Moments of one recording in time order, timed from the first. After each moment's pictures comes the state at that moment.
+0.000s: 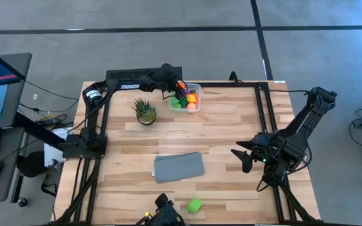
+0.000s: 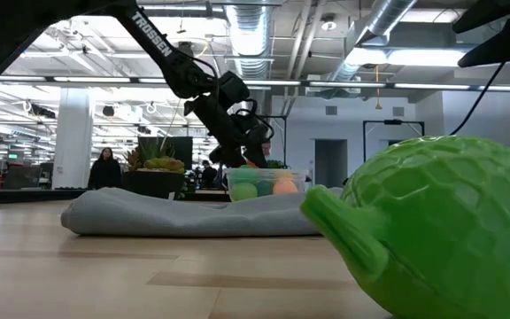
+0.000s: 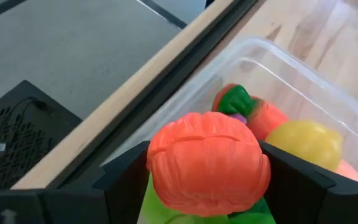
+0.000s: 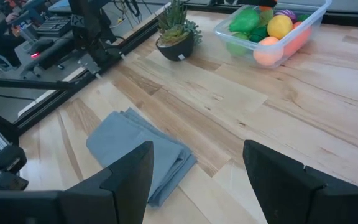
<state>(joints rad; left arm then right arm) 0.65 2.03 1.38 -0.08 0.13 -0.09 0.94 1.07 0.75 -0.89 1.07 1.57</state>
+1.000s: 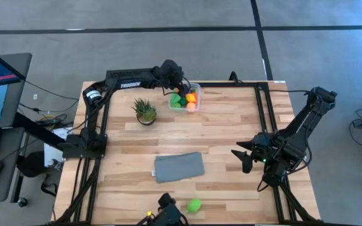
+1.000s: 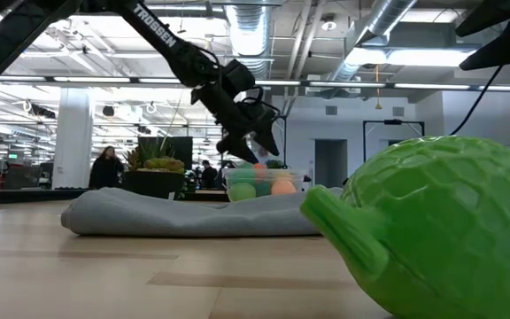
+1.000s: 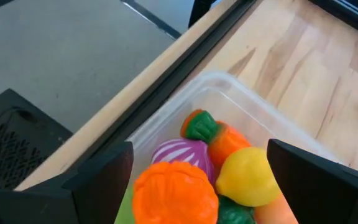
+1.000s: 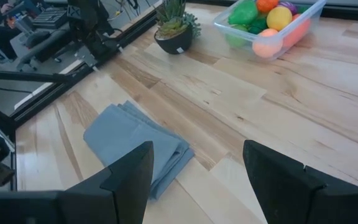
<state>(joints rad) 0.64 2.03 1.48 -0.16 0.15 -0.13 0.94 1.07 0.75 -0.90 1.04 1.57</state>
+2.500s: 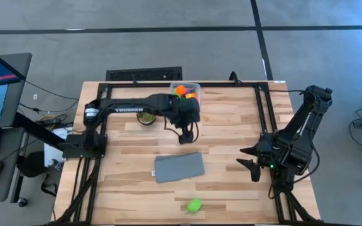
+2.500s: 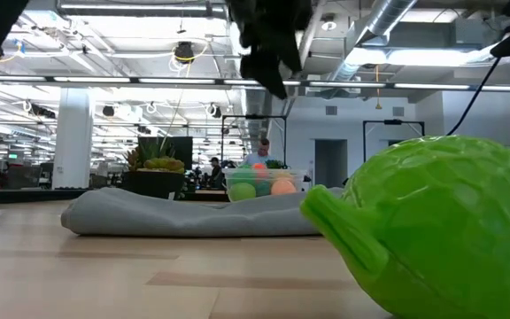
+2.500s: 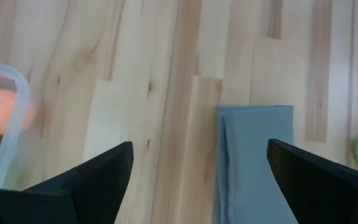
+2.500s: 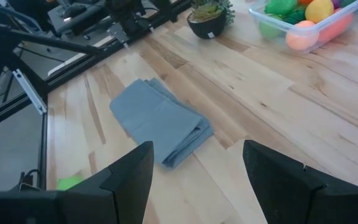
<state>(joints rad) 0.11 1.97 1.88 -0.96 0.14 -0.10 1.10 1.07 0.75 -0.93 1.06 1.56</state>
